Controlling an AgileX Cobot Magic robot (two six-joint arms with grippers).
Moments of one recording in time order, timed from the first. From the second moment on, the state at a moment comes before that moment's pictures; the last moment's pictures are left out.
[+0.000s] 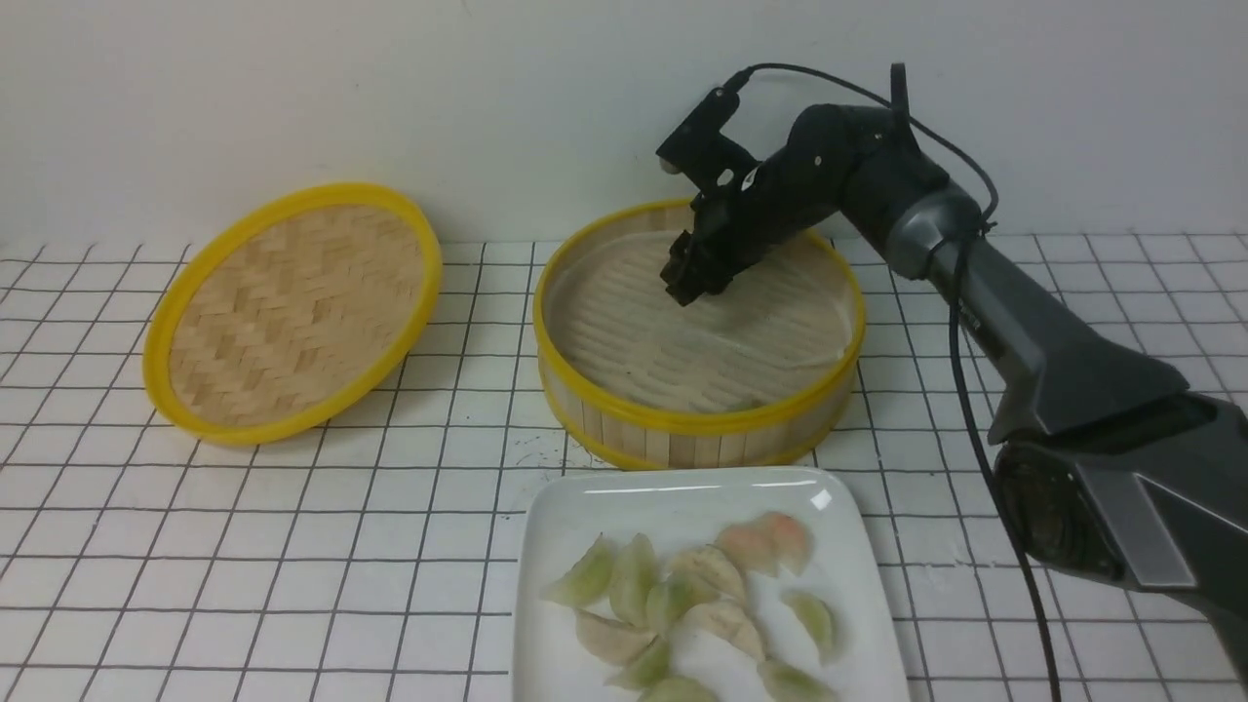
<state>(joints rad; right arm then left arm) 0.36 2.79 -2.82 0.27 1.13 -0.62 -0.48 0.64 -0.95 0.29 1.26 -0.50</state>
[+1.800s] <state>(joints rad) 0.69 1.65 -1.20 0.17 1.11 0.00 -0.48 0.64 -0.95 0.22 1.21 -0.46</state>
